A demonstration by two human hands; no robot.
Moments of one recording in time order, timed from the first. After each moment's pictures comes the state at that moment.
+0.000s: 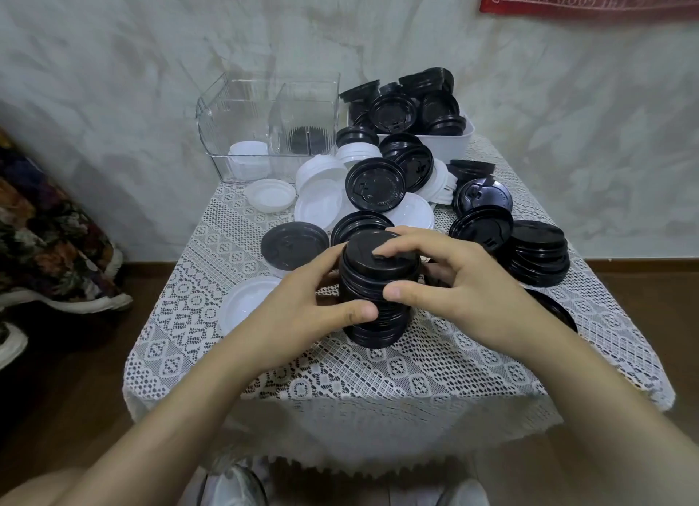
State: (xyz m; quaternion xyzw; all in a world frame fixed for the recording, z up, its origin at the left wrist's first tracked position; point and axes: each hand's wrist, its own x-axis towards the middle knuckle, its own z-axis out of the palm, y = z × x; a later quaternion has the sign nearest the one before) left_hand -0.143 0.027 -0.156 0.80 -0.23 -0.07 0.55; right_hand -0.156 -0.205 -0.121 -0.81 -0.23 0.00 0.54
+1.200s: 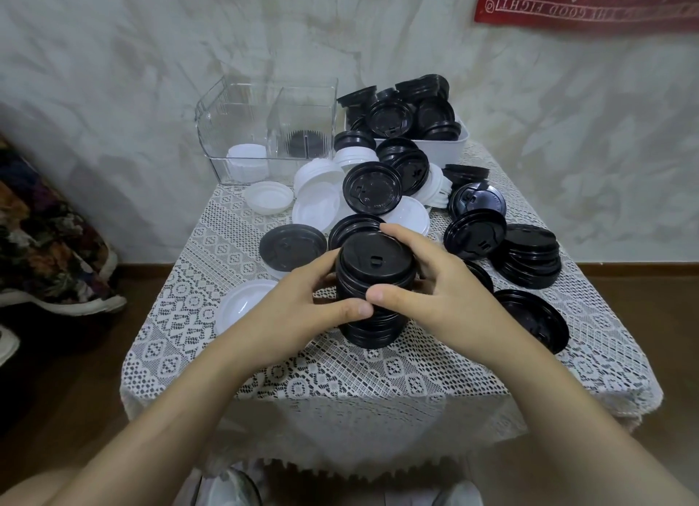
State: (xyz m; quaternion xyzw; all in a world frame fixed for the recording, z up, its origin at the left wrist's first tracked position) left_hand -0.141 0.028 -0.154 0.79 -0.25 -0.09 0.55; right_hand -0.161 -0.192 -0.134 -0.83 -0.14 0.02 0.55
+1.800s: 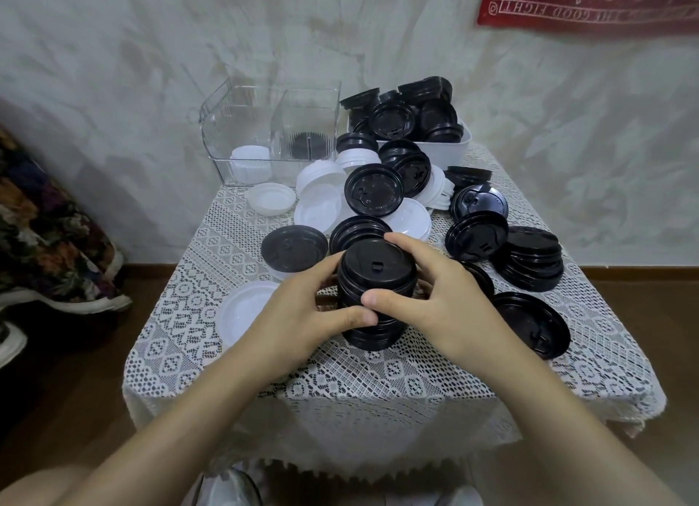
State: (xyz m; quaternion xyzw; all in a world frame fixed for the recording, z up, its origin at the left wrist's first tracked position) left_hand -0.146 0.023 -0.166 0.81 -0.21 -0.04 0.55; right_hand -0.163 -0.188 -0.144 -0.85 -0.11 -0.03 0.51
